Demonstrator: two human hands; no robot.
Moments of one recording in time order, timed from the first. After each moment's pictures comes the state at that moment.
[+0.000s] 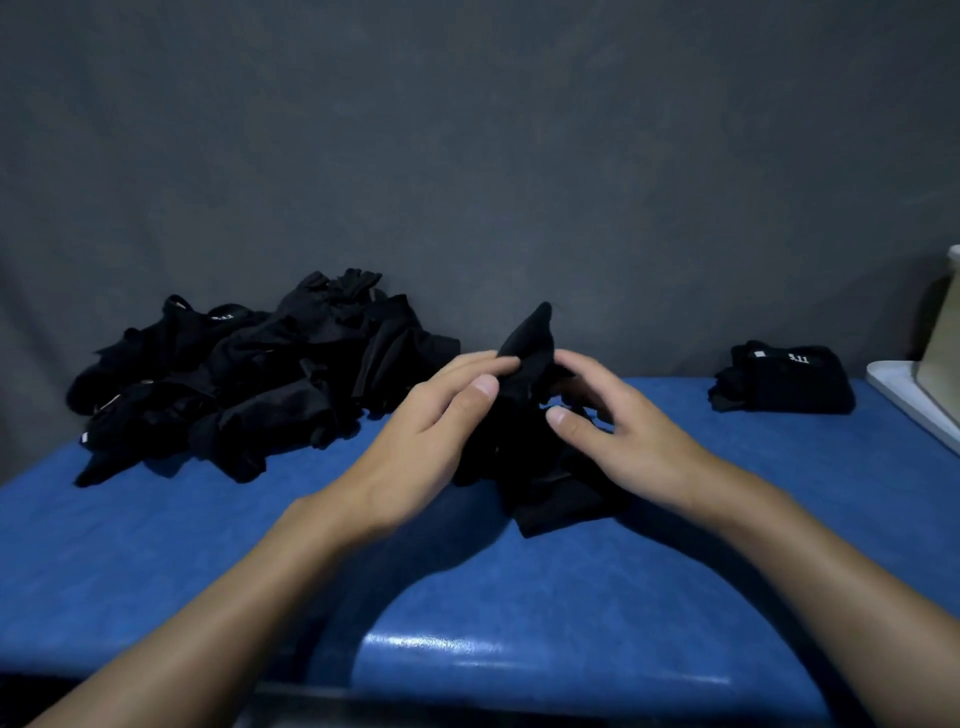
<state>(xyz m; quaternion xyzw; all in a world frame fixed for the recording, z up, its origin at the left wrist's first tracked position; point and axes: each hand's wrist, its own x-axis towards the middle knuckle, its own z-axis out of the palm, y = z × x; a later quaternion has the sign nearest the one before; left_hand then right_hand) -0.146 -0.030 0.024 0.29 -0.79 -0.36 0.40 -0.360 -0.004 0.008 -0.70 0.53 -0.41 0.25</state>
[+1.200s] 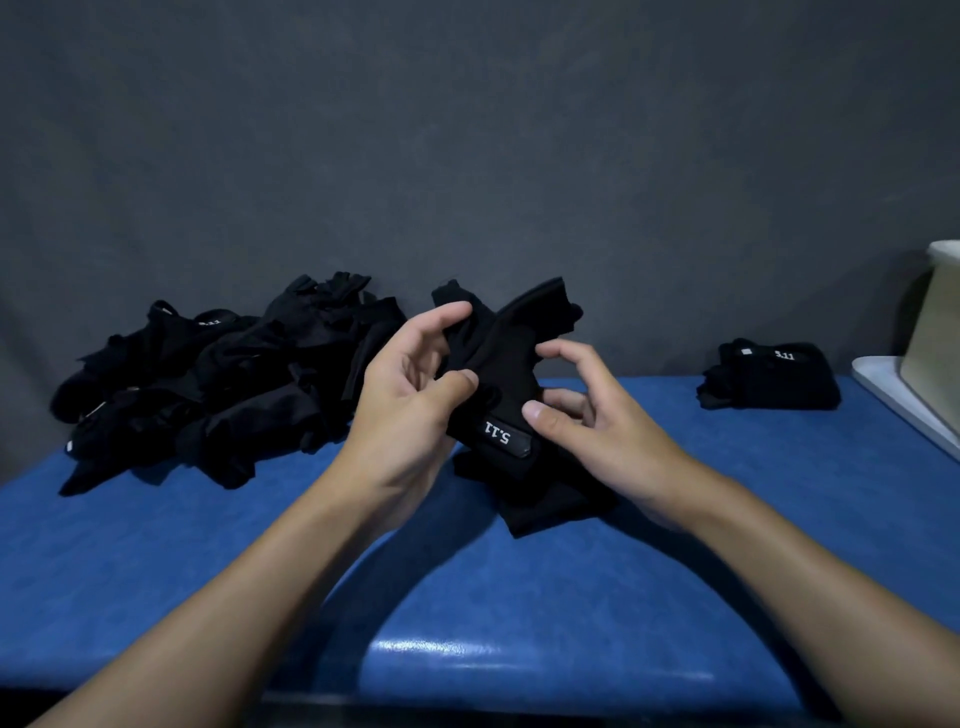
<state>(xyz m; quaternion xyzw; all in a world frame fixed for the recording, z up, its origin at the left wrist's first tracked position) -0.166 -0.025 0.040 0.24 -0.57 -0.55 0.56 -0.342 0.007 0.016 -0.61 0.45 -0.51 0.41</state>
